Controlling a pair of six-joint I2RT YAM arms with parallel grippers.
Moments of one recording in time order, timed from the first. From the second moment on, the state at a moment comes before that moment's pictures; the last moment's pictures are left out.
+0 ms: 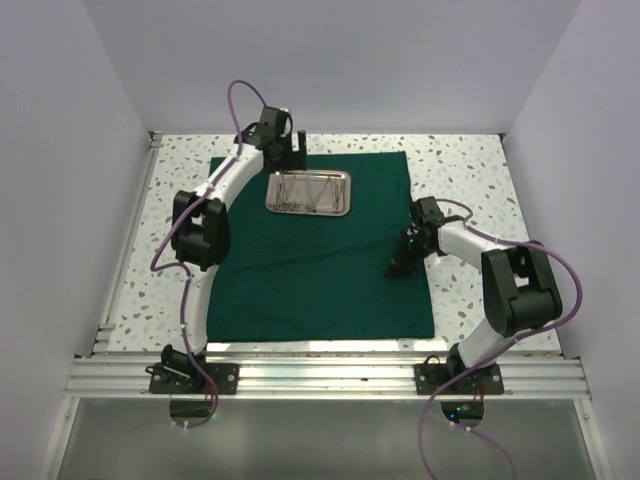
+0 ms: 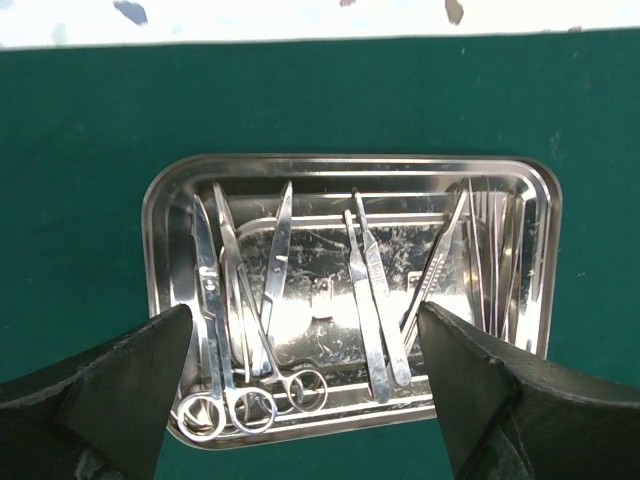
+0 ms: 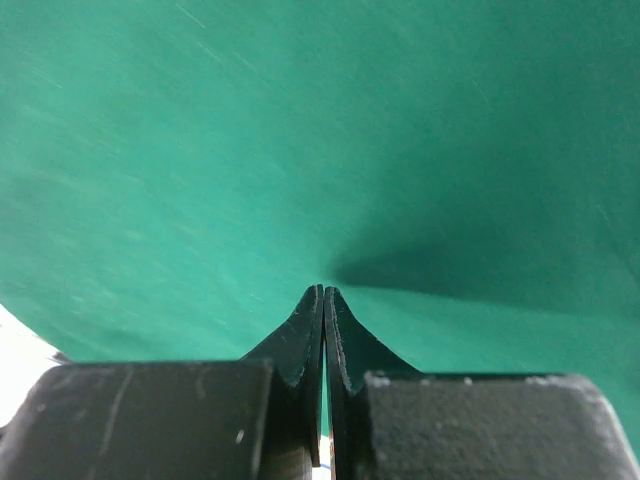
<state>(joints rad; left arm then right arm) -0.32 2.33 2.14 -0.65 -0.01 -0.36 0.24 1.65 0.92 -0.54 -0.30 0.66</state>
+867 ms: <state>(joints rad) -0.33 2.23 2.10 -0.44 -0.11 -0.42 0.24 1.40 0.88 -0.70 -0.21 0.57</state>
